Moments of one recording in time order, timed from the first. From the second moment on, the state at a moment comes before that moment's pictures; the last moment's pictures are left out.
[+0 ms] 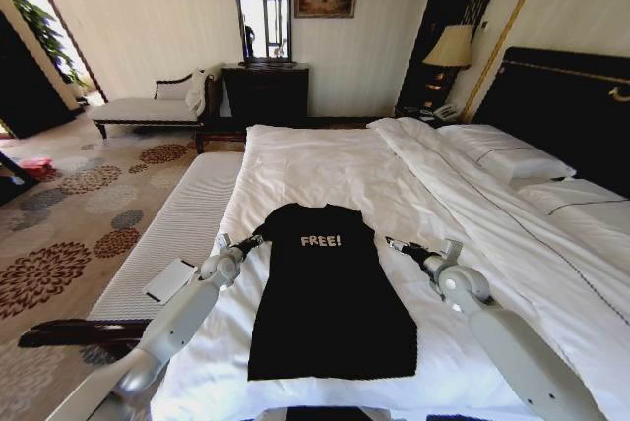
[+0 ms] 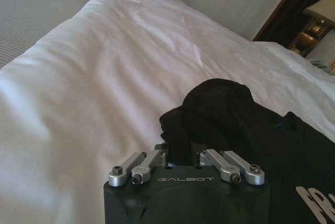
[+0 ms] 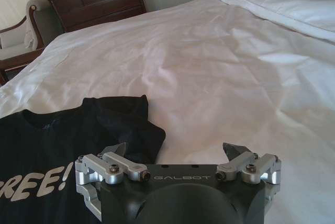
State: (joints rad) left arm 0.71 -1.08 0.01 -1.29 -1.12 0.23 -0.15; right arm -1.09 0.83 0.40 1.70 1.08 -0.42 0.23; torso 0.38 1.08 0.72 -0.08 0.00
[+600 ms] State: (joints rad) left arm 0.73 -1.06 0.00 -1.34 -1.11 0.23 -0.15; right arm -1.09 0.82 0.41 1.72 1.08 -0.42 0.23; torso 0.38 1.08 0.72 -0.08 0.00
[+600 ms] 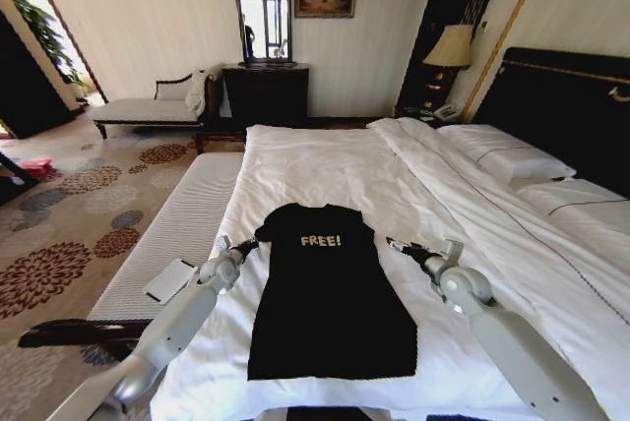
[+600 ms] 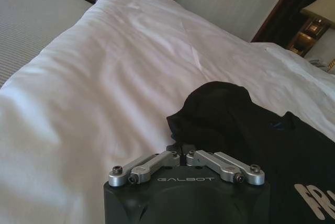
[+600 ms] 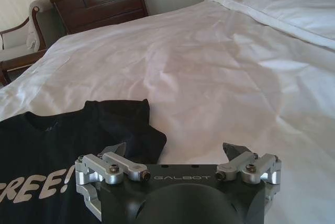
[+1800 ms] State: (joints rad) left arm 0.66 -1.01 0.10 -1.53 -1.09 0.25 -0.24; right arm -1.10 0.81 0.41 1.73 1.08 -0.41 0.24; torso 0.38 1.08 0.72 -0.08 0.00
